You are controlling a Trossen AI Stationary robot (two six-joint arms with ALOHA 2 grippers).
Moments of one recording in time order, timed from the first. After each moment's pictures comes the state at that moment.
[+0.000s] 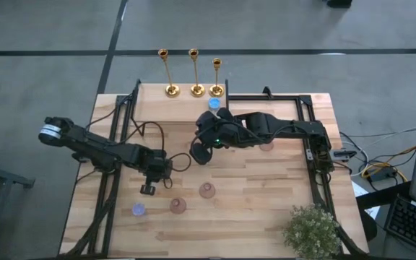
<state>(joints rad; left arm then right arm) -0.20 1.28 0.71 -0.74 0.02 -0.01 0.11 2.02 2.35 -1.10 0.45 0.55</state>
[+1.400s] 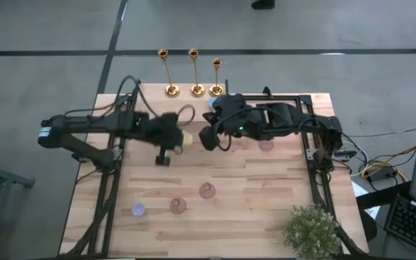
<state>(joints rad) 0.04 1.27 1.30 -0.94 -0.13 0.28 0.11 1.90 2.35 -1.04 0.58 0.56</state>
